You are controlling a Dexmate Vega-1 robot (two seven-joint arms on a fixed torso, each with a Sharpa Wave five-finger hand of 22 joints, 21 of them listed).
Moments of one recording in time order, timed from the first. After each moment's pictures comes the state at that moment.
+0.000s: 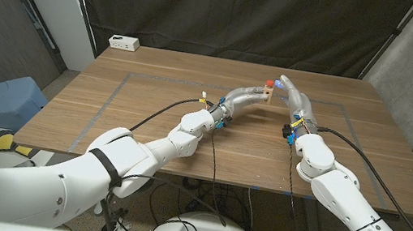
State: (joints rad) left arm 0.40 -0.06 0.64 -0.45 -0.45 -0.65 -0.42; left_hand 0.84 0.06 0.35 -0.15 0.19 0.82 -0.22 0.19 0.19 0.81 -0.21 0.21 0.34 0.41 -0.04 0.20 0.18 0.08 0.20 0.19 0.17; right arm -1.10 -0.59 -0.34 -1.94 0.44 -0.06 -0.44; right_hand 0.37 0.05 0.27 -0.13 0.20 0.59 -0.05 0.18 0.17 -0.09 0.08 0.18 0.18 -0.17 0.16 0.20 0.20 0.08 0.14 0.19 0.17
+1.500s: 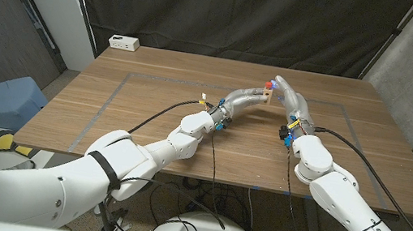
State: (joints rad) left arm 0.41 -0.06 0.64 -0.46 -0.45 -0.65 -0.41; left_hand 0.84 0.06 0.35 -0.15 0.20 0.82 -0.22 0.19 0.19 0.81 -0.21 0.21 0.34 0.41 -0.04 0.20 0.18 0.08 0.20 0.19 0.17; right arm -1.11 -0.60 -0.36 -1.97 0.42 -0.07 -0.45; right_hand 0.37 0.06 0.27 -0.13 0.20 0.60 -0.05 0.18 0.17 -0.09 0.08 0.18 0.18 -0.17 0.16 0.20 0.20 0.08 0.14 0.19 0.17
